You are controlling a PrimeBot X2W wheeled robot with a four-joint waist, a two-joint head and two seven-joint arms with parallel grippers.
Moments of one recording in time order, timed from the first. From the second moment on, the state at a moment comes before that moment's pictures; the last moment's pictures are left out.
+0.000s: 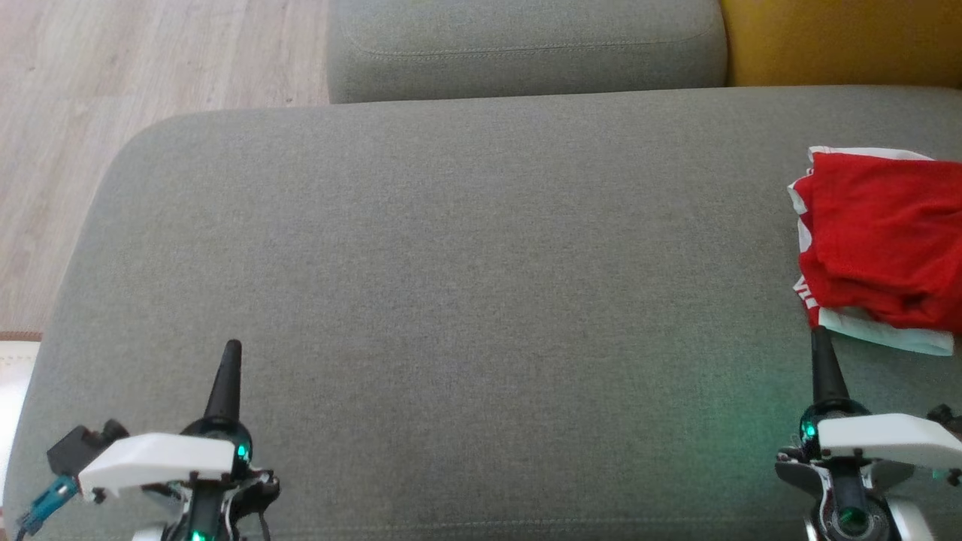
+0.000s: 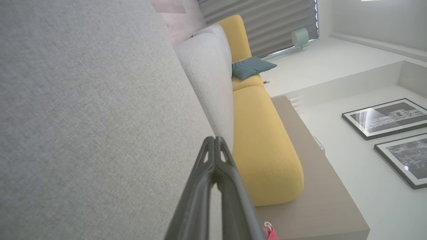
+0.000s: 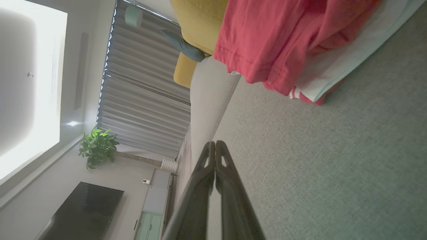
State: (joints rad) left arm -0.01 0.06 -0.04 0.22 -1.28 -0.09 -0.03; right arm -0.03 -0.05 -0.04 0.29 1.20 0.13 -0.02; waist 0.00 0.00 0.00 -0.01
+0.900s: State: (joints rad) left arm -0.03 0.06 0.02 0.26 -1.54 -0.11 0.05; right arm -0.05 -0.05 -0.09 0.29 1.52 0.13 0.06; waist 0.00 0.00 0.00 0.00
